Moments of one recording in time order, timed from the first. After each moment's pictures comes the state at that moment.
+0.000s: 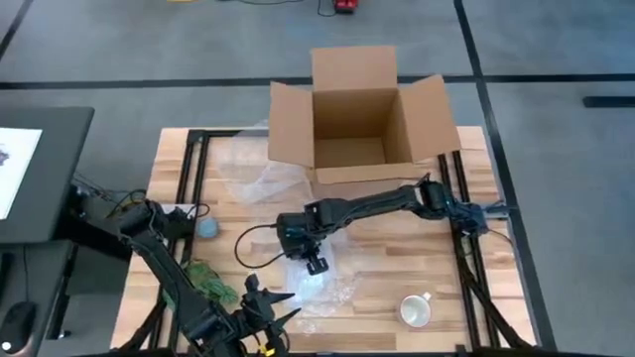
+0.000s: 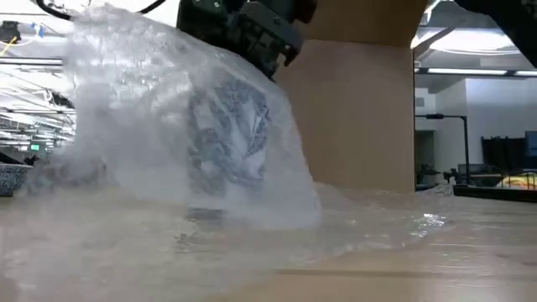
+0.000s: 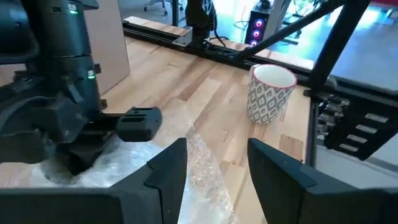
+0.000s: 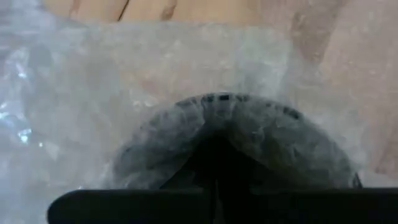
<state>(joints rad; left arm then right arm) -0.90 1.85 1.57 -0.70 -1.14 -1.08 0.10 2.33 1.98 -0.86 -0.21 -0.25</state>
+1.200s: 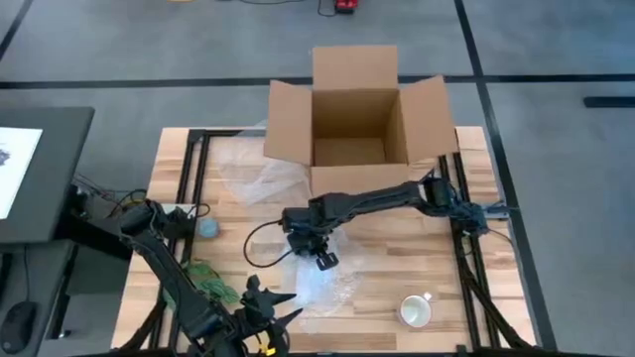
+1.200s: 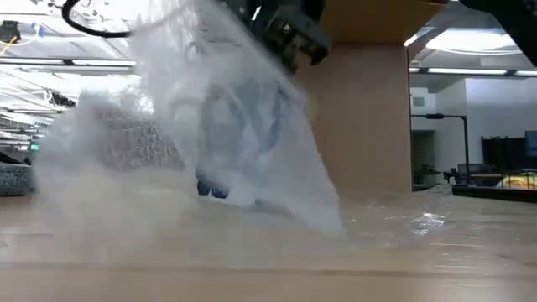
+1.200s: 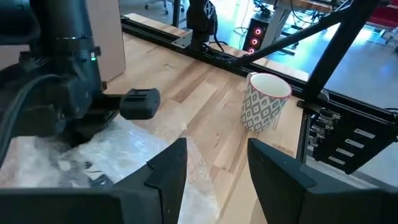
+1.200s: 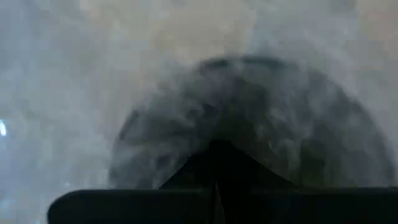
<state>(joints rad) -0.90 1.85 1.57 -0.68 -1.15 -1.14 0.08 2.27 1.94 -0.93 -0.25 -0.33</state>
